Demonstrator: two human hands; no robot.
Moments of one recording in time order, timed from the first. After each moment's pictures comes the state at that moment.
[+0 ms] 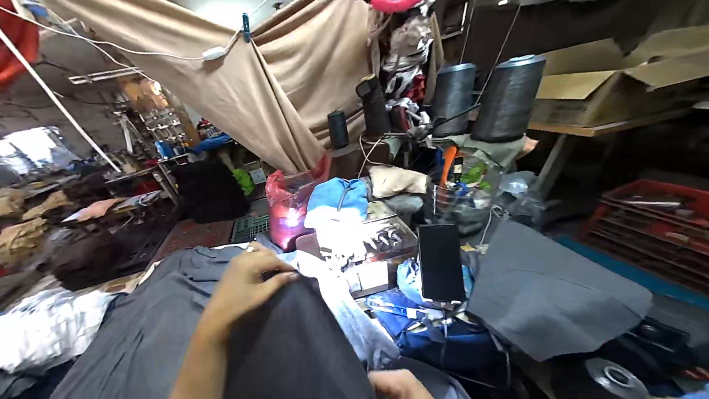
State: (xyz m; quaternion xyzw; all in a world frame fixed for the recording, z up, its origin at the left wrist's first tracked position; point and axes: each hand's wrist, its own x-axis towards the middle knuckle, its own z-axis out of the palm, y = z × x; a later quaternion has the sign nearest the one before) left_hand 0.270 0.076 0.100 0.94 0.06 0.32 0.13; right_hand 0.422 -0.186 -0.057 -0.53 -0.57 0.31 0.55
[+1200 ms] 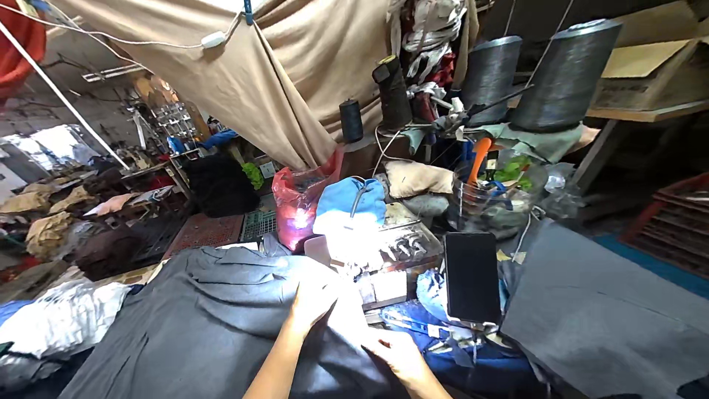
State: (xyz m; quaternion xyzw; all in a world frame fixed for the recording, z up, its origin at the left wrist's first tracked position) left_hand 0.376 0.096 -0.031 0.91 0.23 0.24 0.27; right_hand 0.481 -0.093 -0.131 -0.64 -0.37 0.30 0.61
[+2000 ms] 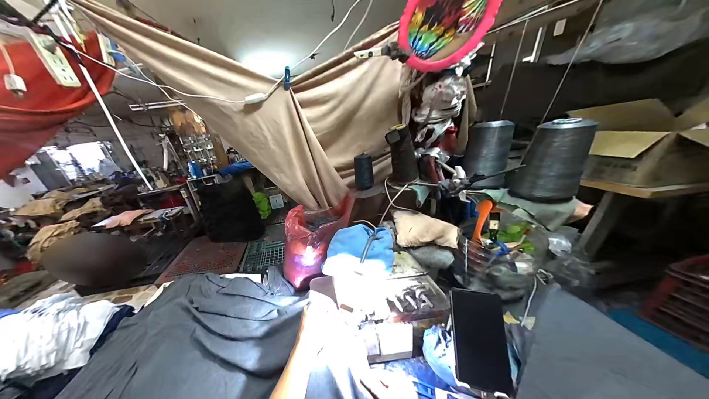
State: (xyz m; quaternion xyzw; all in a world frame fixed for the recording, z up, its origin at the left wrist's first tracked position) left_hand 0.400 0.093 0.002 0.84 0.39 0.19 0.31; right_hand 0.479 -0.079 -0.099 -0.67 -0.36 0.28 0.59
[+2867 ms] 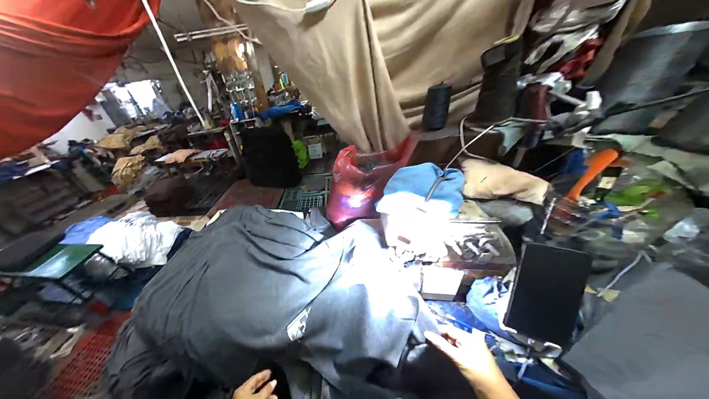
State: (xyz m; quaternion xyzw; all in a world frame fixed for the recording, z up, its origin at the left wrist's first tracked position) left_hand 0.085 -0.017 -0.208 0.48 0.63 0.29 0.54; right_hand 0.520 -0.126 -0.149 -0.70 -0.44 0.20 0.52
